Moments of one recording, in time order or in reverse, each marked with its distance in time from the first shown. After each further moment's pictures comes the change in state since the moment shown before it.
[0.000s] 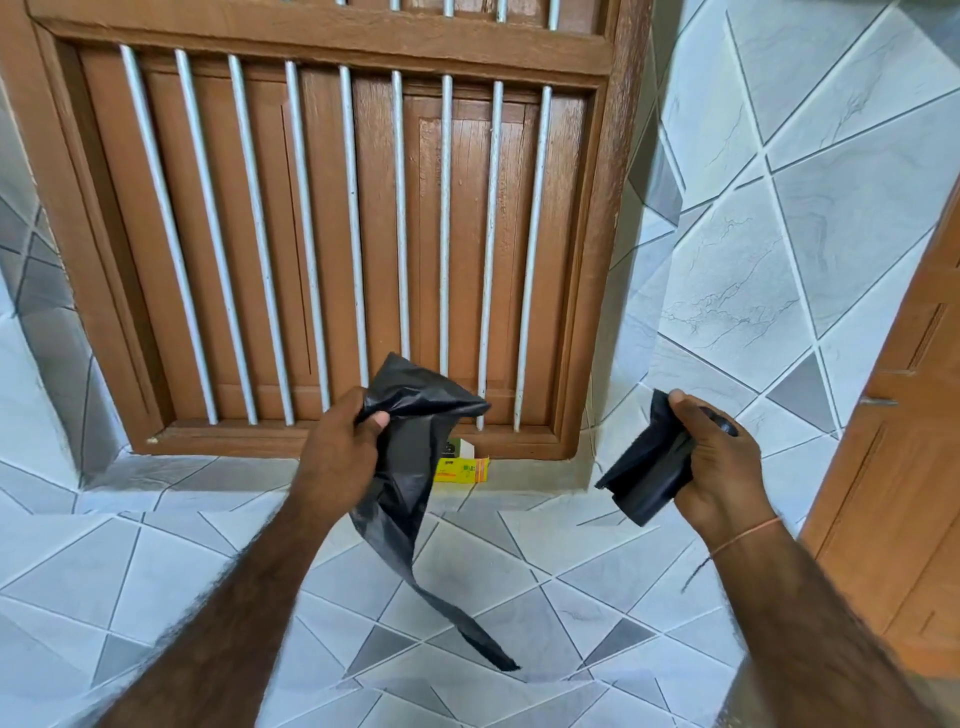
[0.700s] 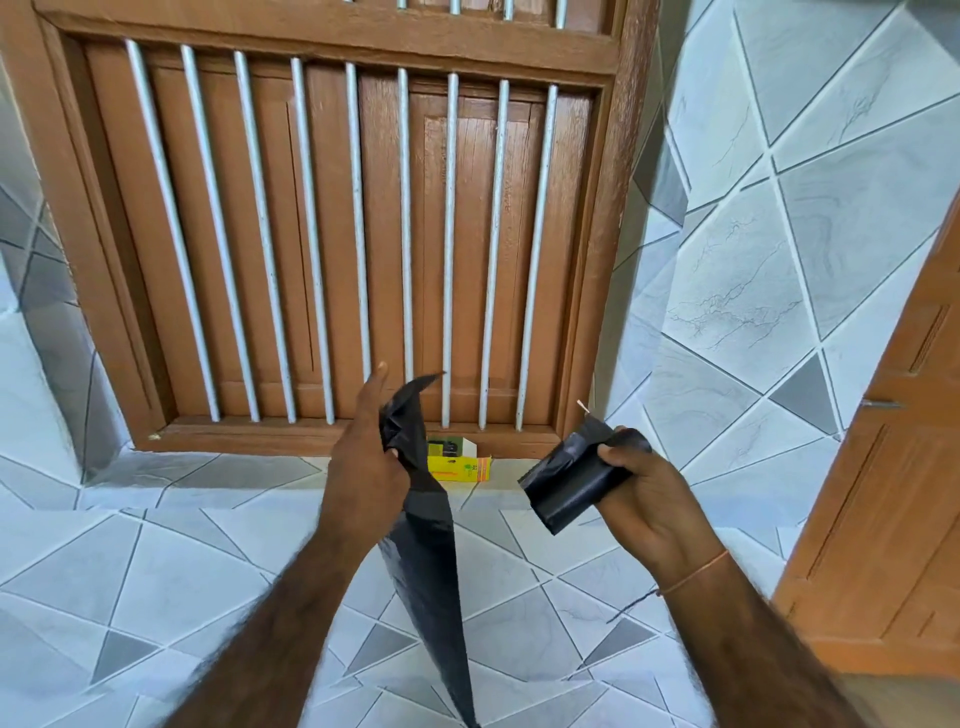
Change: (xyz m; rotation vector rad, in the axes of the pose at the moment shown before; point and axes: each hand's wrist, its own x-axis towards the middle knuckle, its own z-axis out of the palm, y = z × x) left_hand -0.026 0.009 0.015 -0.065 -0.017 -0.046; right_hand -0.026 0.048 0.015 0.146 -0.401 0.344
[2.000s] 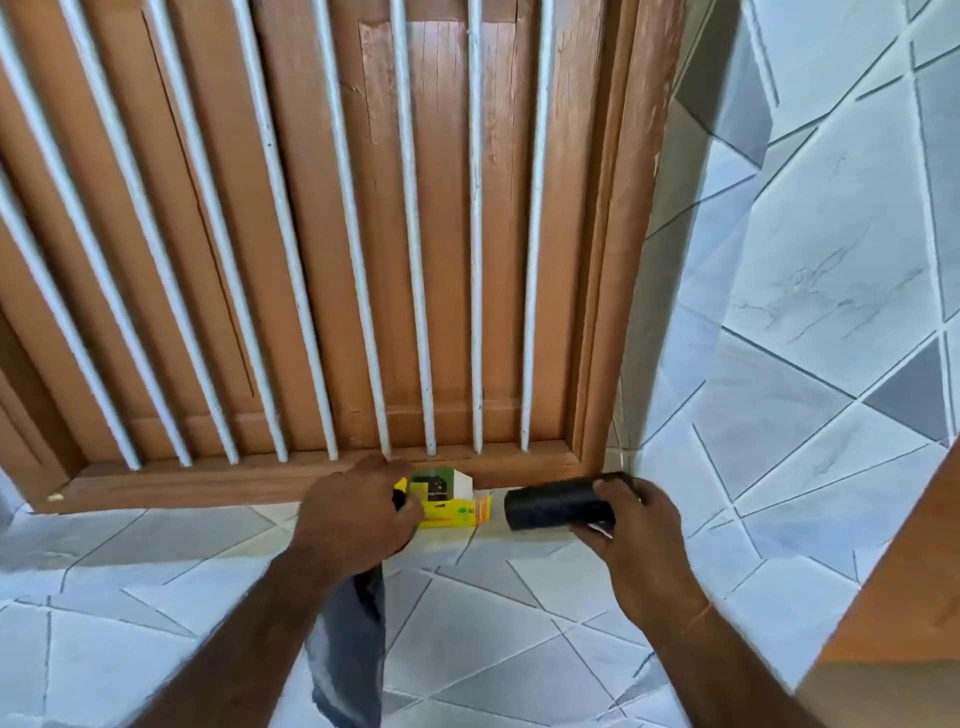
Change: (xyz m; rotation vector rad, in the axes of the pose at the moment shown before) left_hand 0.110 -0.090 0.068 0.834 -0.328 0.129; right_hand 0.094 0.051 -0.031 -0.319 0.438 0.047
